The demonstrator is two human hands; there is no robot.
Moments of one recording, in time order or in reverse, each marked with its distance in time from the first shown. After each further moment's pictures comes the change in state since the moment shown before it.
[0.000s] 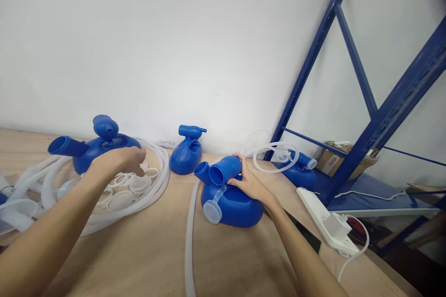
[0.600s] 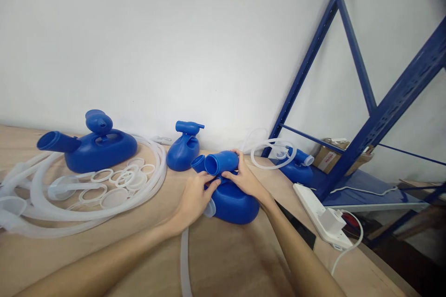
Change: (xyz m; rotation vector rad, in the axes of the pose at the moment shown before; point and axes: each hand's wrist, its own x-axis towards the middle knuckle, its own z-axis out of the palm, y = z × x) left_hand -0.030 0.188 0.119 -0.809 0.508 0.502; right_hand 0.003 -0.003 0.009 0.014 0.092 -0.002
